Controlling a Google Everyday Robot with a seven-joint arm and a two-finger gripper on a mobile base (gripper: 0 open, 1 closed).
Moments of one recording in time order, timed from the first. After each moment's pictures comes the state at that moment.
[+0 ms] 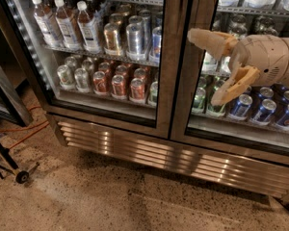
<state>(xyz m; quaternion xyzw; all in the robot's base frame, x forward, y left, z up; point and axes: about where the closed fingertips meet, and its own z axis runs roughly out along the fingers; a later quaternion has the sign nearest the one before) 0.466 -0.103 1.005 -0.51 0.47 0.50 0.52</state>
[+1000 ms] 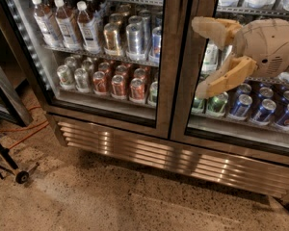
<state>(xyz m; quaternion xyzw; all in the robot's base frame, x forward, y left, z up) 0.469 -0.093 1.021 -0.53 0.54 0.40 0.53</state>
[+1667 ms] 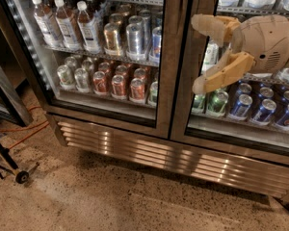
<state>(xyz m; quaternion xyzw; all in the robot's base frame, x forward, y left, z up) 0.476 -0.090 1.025 -0.52 0.54 0.39 0.53</state>
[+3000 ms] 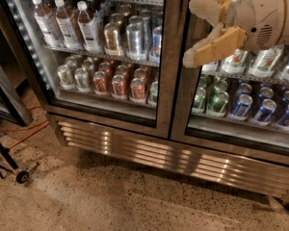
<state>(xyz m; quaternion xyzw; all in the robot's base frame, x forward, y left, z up) 0.510 -0.082 1.047 -0.51 0.57 0.38 0.52</state>
